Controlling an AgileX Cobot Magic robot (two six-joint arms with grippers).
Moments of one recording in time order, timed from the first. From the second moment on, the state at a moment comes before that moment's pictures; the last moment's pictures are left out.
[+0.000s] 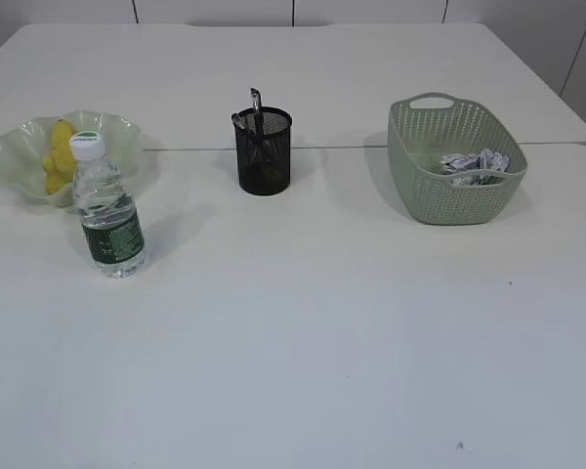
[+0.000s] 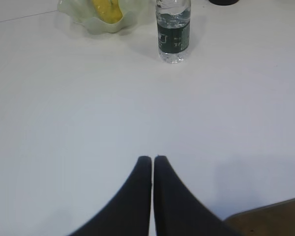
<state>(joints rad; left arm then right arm) 0.05 0.00 -0.52 -0.12 1.10 0.18 0.26 -0.02 -0.50 -0.06 1.14 -0.05</state>
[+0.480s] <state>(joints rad) 0.05 0.00 -0.52 -0.16 1.11 0.18 0.19 -0.02 -0.50 -0.08 1.14 -0.05</state>
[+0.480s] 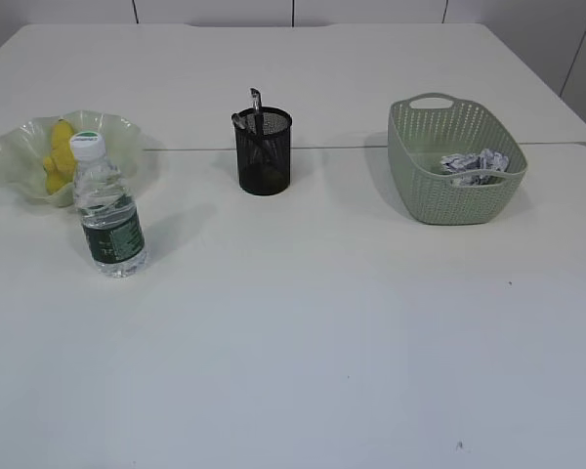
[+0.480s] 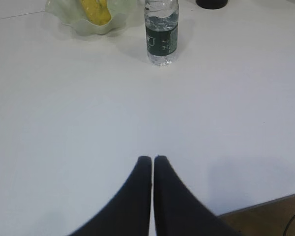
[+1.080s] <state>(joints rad) 0.16 0.00 -0.52 -0.17 1.11 0.18 0.00 -0.02 -0.50 -0.07 1.14 -0.05</state>
